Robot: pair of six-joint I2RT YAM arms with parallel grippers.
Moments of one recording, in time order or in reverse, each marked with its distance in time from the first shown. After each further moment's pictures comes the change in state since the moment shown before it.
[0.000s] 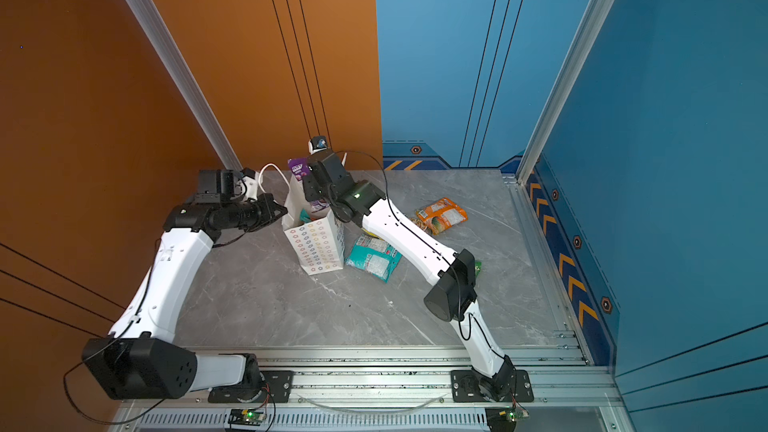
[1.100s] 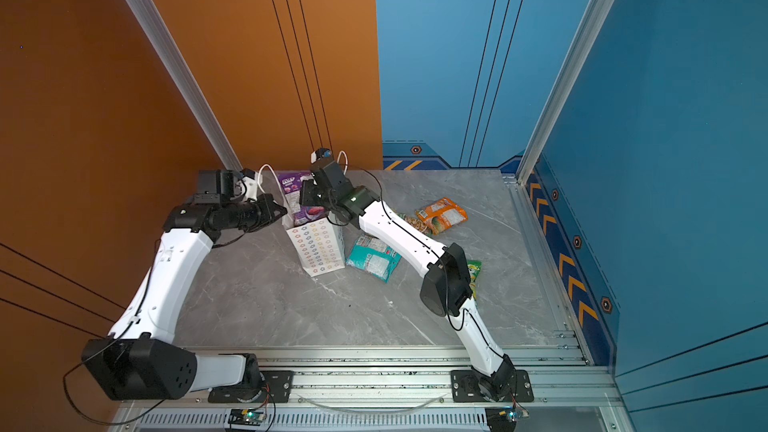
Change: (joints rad) left arm 0.000 -0.004 -0.003 -0.001 -0.003 0.000; right arm -0.035 0.052 -0.103 0.138 -0.250 0.286
